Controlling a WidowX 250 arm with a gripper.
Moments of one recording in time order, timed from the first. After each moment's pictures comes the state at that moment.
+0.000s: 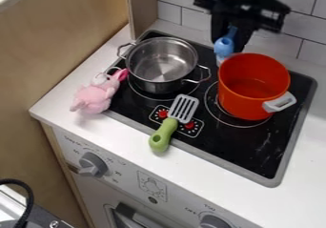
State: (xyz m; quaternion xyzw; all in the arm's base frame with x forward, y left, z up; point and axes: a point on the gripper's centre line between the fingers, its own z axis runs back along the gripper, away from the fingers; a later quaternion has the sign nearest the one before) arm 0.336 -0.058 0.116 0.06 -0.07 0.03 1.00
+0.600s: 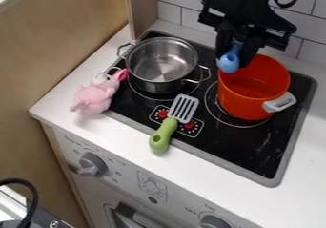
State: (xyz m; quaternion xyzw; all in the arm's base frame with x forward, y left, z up) arm 0.327 -0.071 0.107 0.08 -0.08 0.07 0.99
